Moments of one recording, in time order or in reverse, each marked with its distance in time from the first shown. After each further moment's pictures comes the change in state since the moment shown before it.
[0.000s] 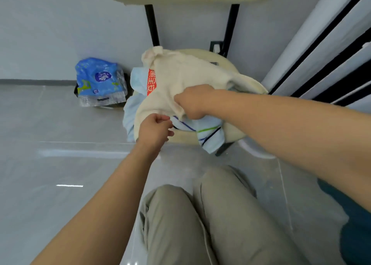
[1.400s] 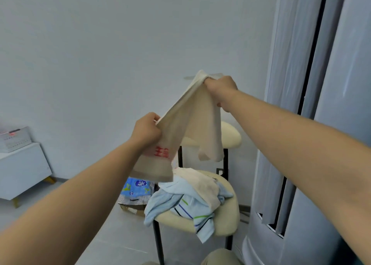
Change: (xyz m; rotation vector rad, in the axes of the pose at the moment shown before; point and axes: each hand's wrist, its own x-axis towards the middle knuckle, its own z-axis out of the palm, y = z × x) left_hand -0.239 0.214 -0.090 0.423 0.622 0.810; right_hand -0.312 0.010 -0.249 1.266 1.149 0.154
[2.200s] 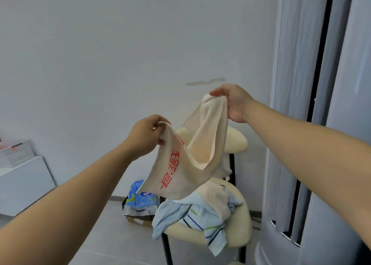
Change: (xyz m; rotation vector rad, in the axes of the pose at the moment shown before) left_hand -0.001 0.008 -0.040 -0.194 -0.159 0.136; right_hand 0.024 0.027 -0.014 0.590 -0.387 0.169
